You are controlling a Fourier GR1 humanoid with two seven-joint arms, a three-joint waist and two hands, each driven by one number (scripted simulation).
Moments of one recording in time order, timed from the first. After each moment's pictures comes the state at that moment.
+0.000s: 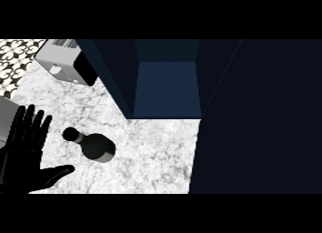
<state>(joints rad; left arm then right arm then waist) 0.15 0.03 0.17 -1.83 0.34 0.00 0.10 -0.06 -0.09 0.17 -2.49 -0.04 0.01 0.63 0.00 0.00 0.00</state>
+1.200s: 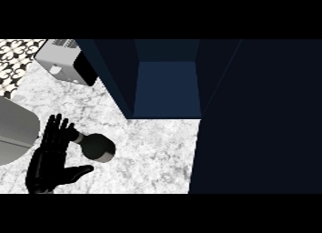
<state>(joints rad) 0.09 0.02 0.18 -1.42 0.32 -0.14 -0.20 -0.12 -0.09 0.14 -2.49 -0.04 0.01 0.68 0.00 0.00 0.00</state>
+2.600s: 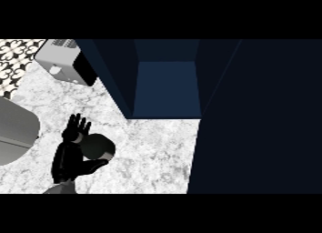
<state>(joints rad) -0.06 0.02 0.19 -1.05 0.33 -0.20 -0.41 -0.10 -0.09 0.18 -2.49 -0.03 0.00 0.68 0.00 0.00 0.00</state>
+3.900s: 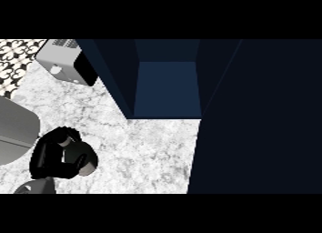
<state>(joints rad) -0.11 0.19 0.15 -1.00 0.16 -0.27 -0.68 -0.11 -0.09 0.14 -2.49 -0.03 0.01 0.67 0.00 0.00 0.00</state>
